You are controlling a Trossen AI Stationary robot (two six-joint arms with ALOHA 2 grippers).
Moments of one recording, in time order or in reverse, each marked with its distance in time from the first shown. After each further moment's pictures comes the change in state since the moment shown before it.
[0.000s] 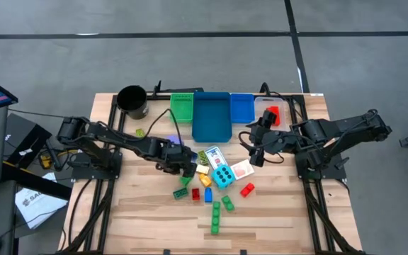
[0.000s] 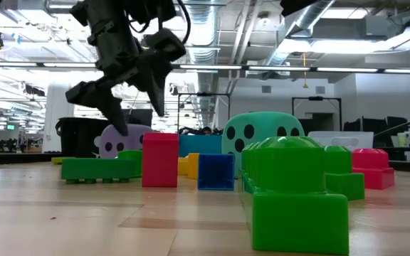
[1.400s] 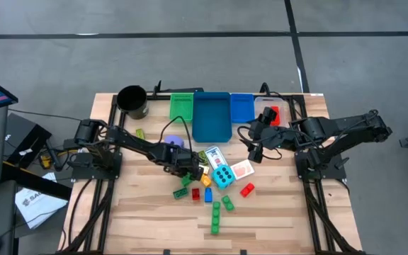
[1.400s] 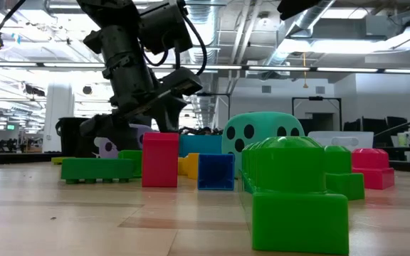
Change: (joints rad) left arm 0.000 0.182 0.000 0.165 -0.008 0.026; right arm -0.045 0.000 0.000 0.003 -0.003 -0.008
